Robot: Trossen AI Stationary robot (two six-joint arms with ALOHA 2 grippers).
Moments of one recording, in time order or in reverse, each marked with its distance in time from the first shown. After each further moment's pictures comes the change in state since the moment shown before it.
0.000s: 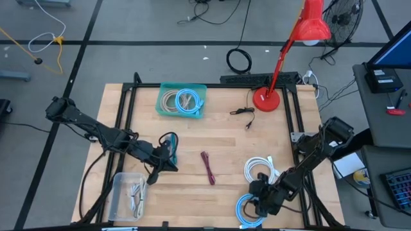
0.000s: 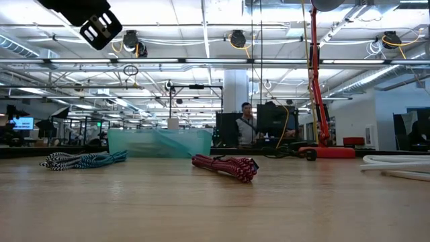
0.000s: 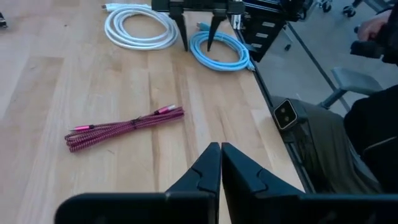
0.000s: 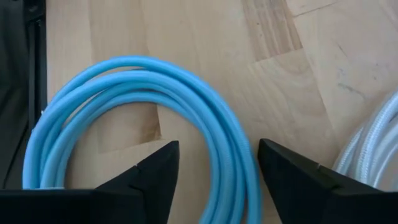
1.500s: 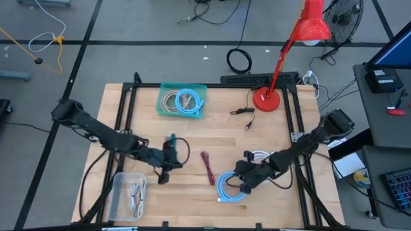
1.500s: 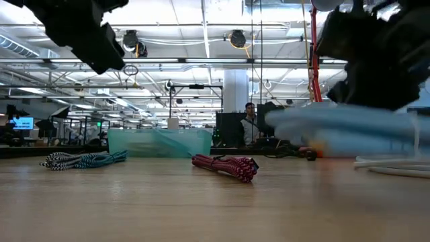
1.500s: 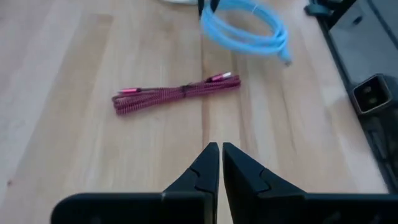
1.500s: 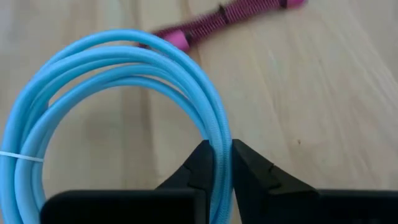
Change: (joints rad) left arm 0.002 0.153 -0.001 -0.022 -0.163 -0.035; right arm -0.324 -0.107 0.005 0.128 0.020 -0.426
